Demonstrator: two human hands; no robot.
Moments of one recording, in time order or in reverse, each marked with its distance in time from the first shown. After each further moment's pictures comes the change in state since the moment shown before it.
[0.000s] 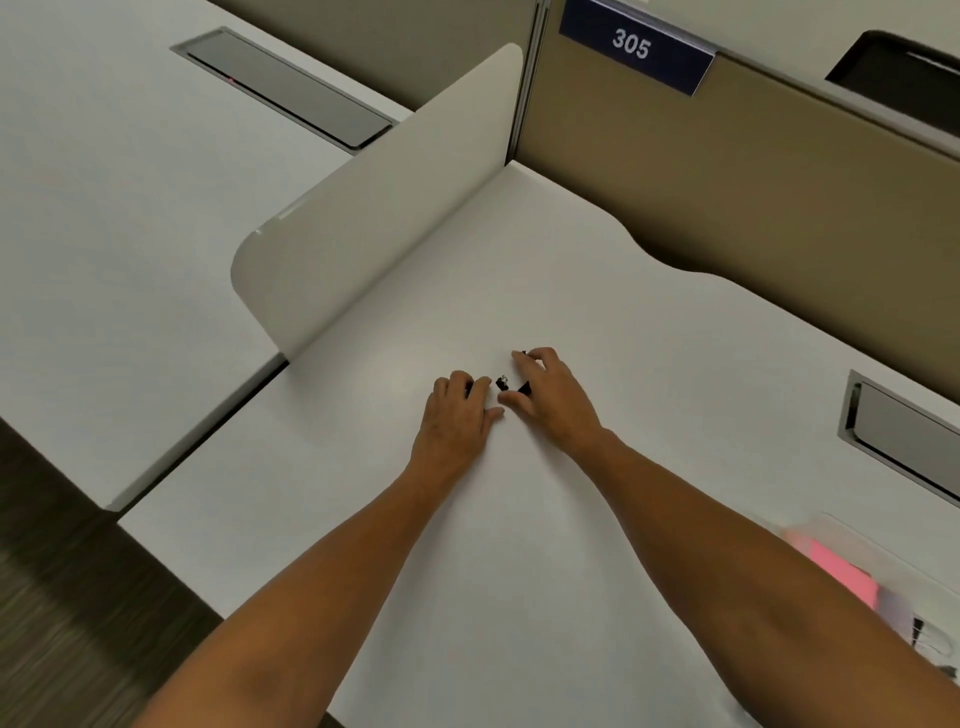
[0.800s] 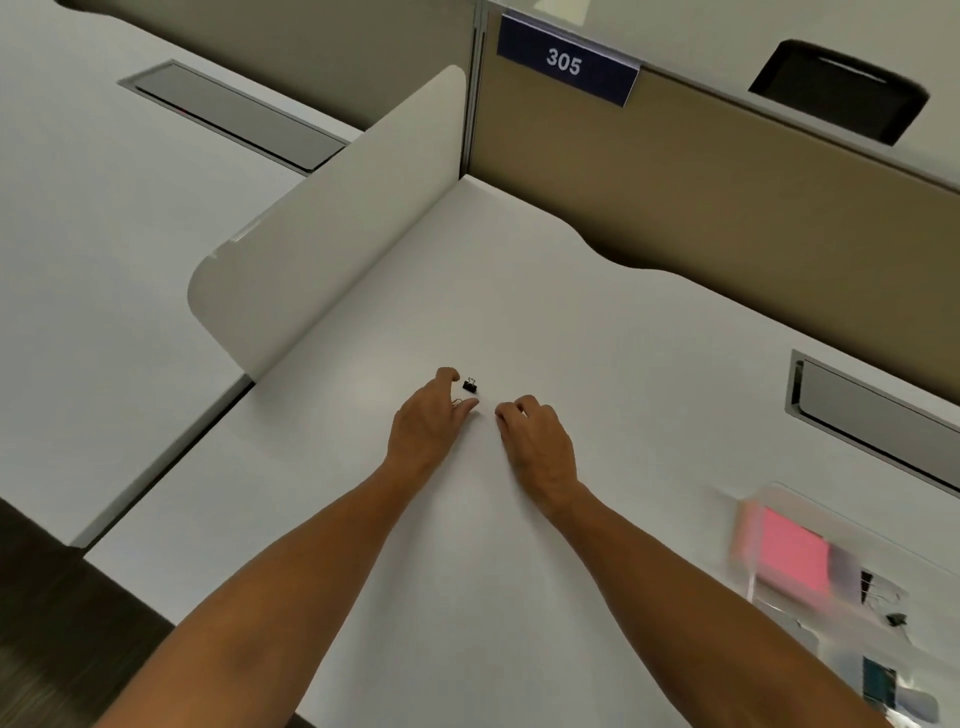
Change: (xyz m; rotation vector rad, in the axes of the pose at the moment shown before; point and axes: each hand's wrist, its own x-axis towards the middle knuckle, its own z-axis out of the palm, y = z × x) left_hand 0.014 0.007 -0.005 -0.266 -0.027 -0.130; right_hand -0.070 -0.008 0.014 -0.270 0.163 0.113
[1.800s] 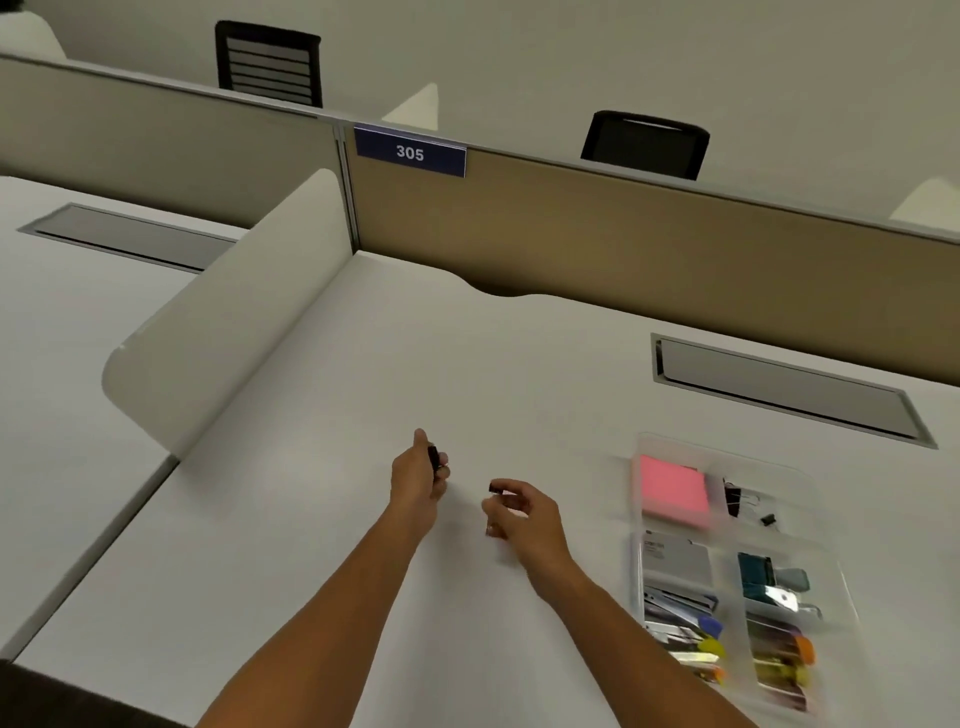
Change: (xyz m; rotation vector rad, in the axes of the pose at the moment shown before) left_hand -0.061 0.104 0.019 -1.123 -0.216 -0.782; right_hand -0.151 0.031 -0.046 1.403 0.109 0.664
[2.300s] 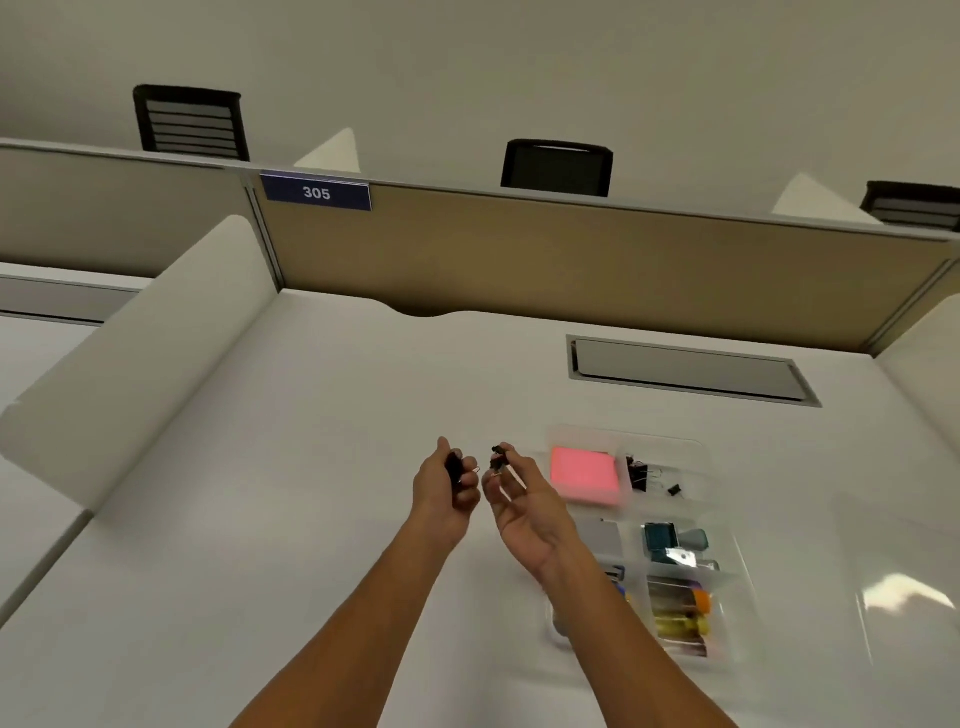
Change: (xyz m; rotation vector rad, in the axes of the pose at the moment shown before) left_hand -0.094 -0.033 0.108 -0.229 -0.276 -0.157; right_hand -0.033 -0.061 -0.086 0.993 -0.040 0.175
